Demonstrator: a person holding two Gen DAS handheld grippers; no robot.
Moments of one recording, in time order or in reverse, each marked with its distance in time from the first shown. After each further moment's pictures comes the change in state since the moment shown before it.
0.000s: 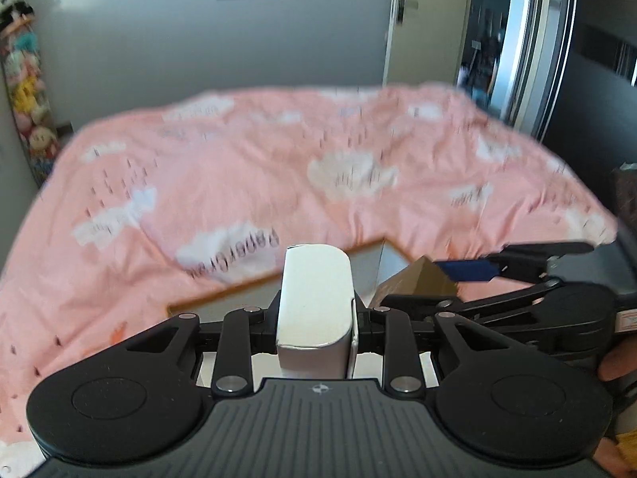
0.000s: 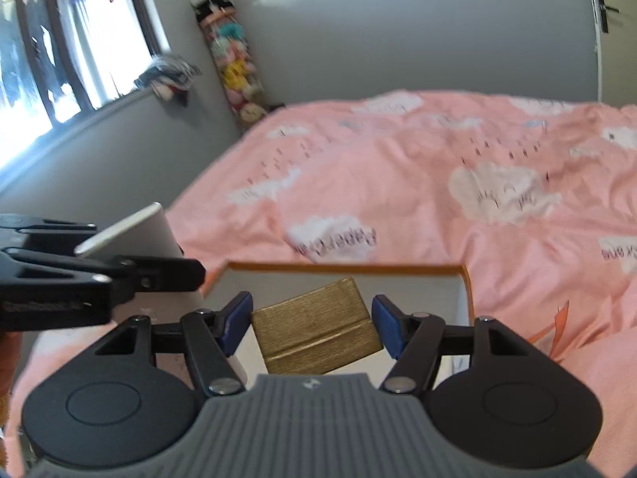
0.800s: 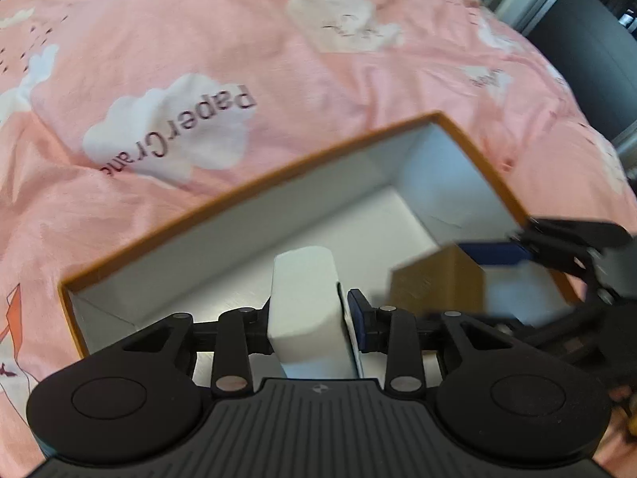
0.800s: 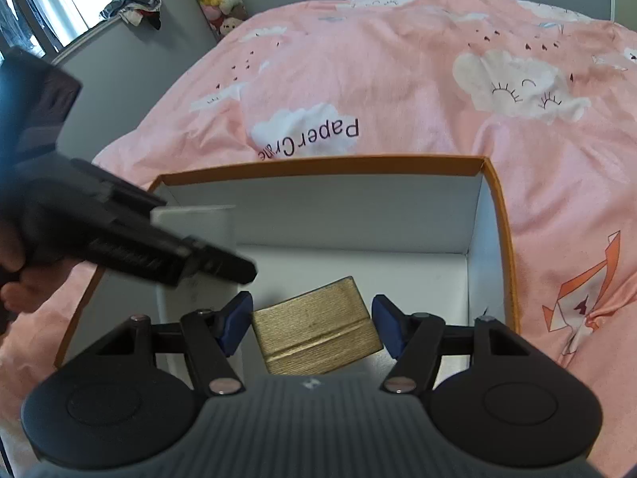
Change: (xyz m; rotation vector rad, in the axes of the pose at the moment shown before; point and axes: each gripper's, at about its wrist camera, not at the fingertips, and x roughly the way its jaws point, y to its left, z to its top) left arm 0.155 0.072 0.001 -0.023 0.424 -0.222; right arm 0.099 -0.033 -0.022 0.044 0.267 0.002
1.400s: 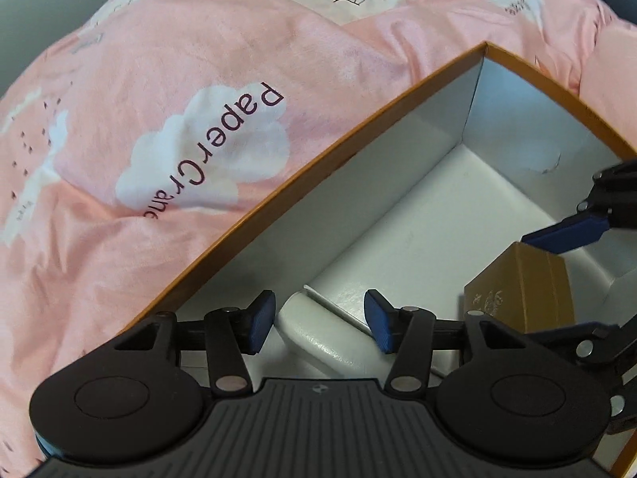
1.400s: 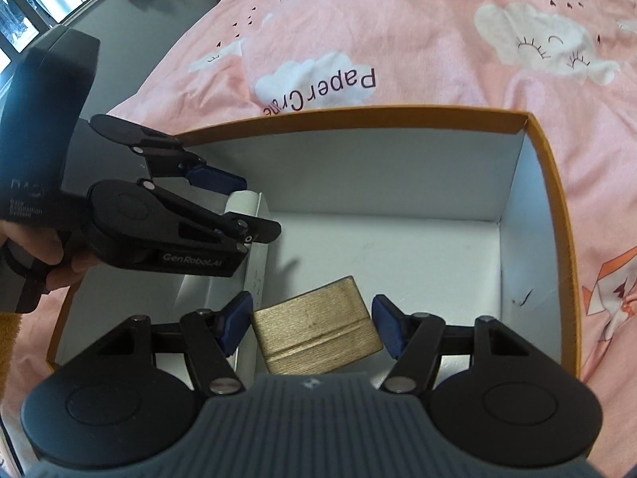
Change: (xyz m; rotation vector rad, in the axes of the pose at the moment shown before) left arm 0.030 -0.015 -0.005 0.279 0.025 0.297; right arm 0.030 0.003 0.003 0.024 0.134 0.044
